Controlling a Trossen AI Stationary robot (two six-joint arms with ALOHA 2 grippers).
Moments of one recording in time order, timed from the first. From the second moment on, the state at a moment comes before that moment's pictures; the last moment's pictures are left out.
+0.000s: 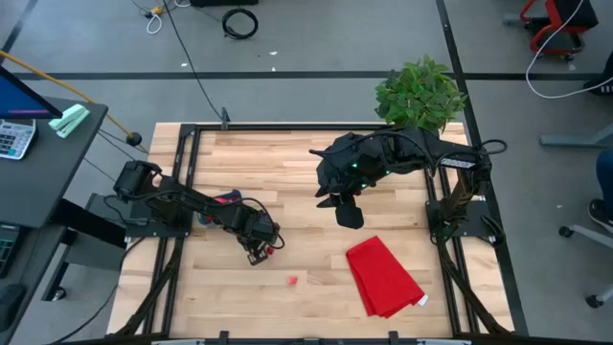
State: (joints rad) left arm -0.27 1.69 0.89 -0.63 0.05 -0.72; right arm 0.09 1.81 2.27 -1.26 -0.13 0.10
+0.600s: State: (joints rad) left arm -0.27 1.69 0.89 -0.61 0.08 -0.56; right arm 0.09 1.81 2.27 -1.26 -0.13 0.10
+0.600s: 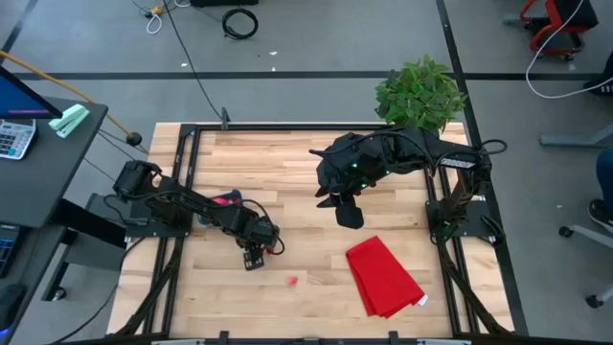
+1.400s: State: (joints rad) left arm -0.36 1.70 0.94 -0.68 0.17 -0.73; right arm 0.09 1.81 2.27 -1.26 -0.13 0.04
